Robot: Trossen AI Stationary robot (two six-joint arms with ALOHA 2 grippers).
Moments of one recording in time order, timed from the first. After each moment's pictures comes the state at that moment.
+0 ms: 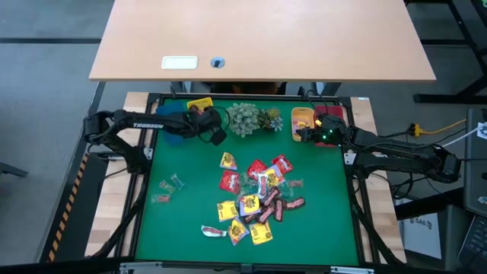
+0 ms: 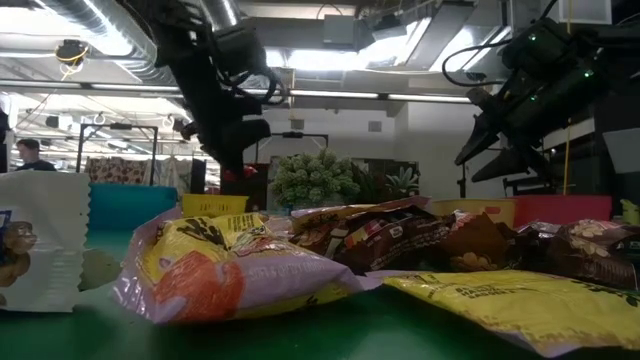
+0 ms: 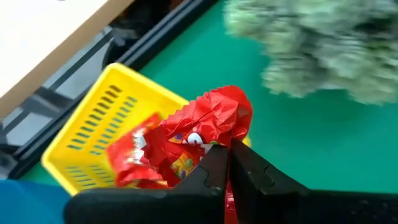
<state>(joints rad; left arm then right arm) 0.35 1.49 0.89 -0.41 -0.52 -0.33 -0.46 0.83 0.35 -0.12 0.08 0.83</state>
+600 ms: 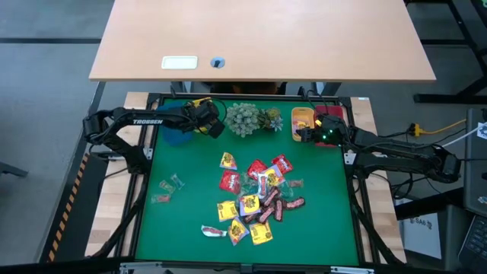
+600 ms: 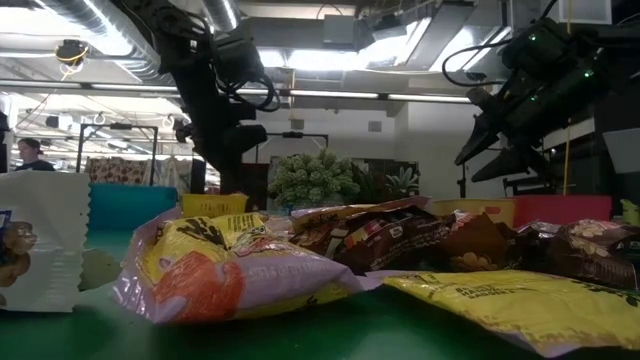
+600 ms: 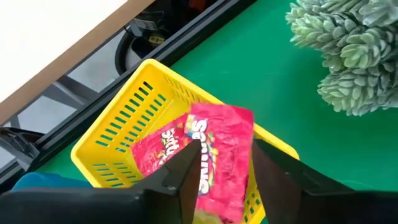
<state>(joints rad) 0.43 1.49 0.89 -0.41 -0.51 -0.33 -0.46 0.83 0.35 -0.13 0.08 0.83</state>
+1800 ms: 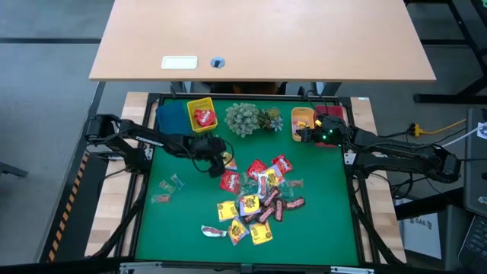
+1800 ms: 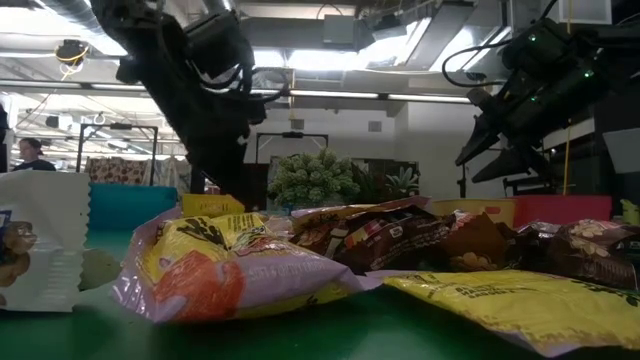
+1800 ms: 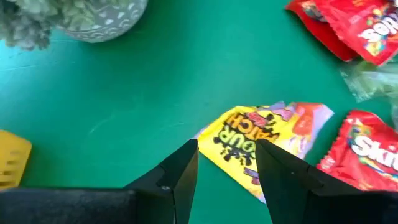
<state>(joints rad) 0.07 1.52 0.70 -0.11 -0.26 -0.26 -0.46 0.83 0.35 -0.13 0.08 0.83</state>
